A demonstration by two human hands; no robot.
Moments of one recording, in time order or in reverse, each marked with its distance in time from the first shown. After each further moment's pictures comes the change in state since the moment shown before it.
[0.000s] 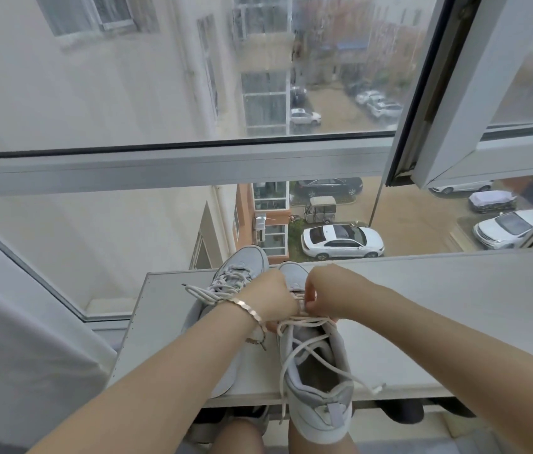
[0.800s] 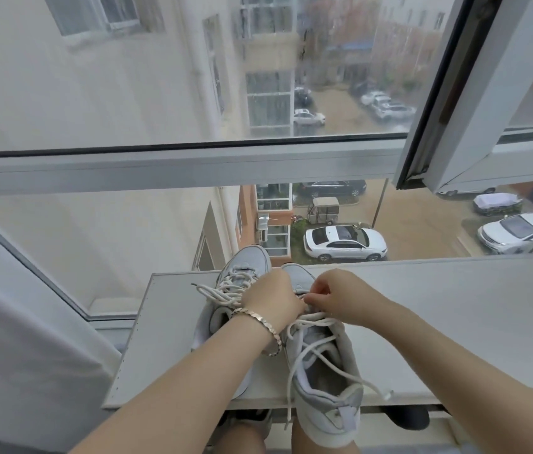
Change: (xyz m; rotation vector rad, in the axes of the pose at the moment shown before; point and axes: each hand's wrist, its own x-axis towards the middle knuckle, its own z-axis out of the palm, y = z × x) left_hand 0.005 -0.006 0.010 0.153 0.224 0.002; right_hand 0.017 0.016 0.024 0.370 0.158 0.008
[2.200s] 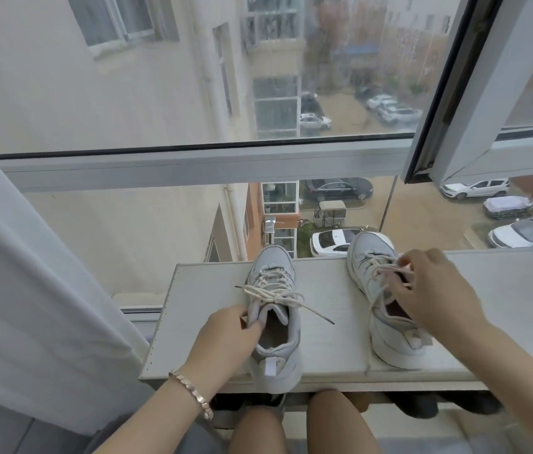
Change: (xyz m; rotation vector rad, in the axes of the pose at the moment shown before) left_hand -0.073 -0.094 0.009 -0.290 0.204 -0.052; right_hand -0.068 0.033 -0.022 -0.181 0.546 0.213
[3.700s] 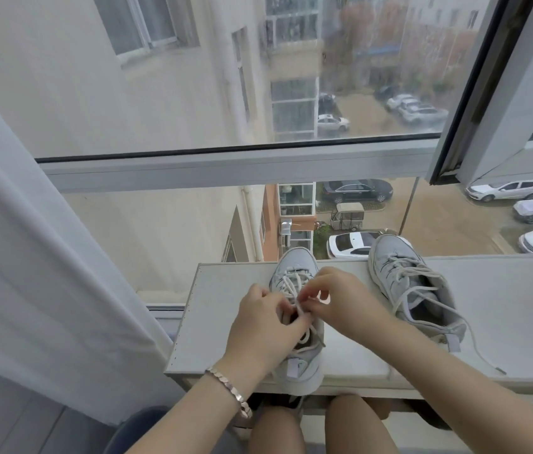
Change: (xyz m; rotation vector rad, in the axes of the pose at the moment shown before) left_hand -0.003 0.021 0.006 -0.047 0.096 0.102; right_hand -0.015 -0.098 0.039 0.316 -0.360 -0.499
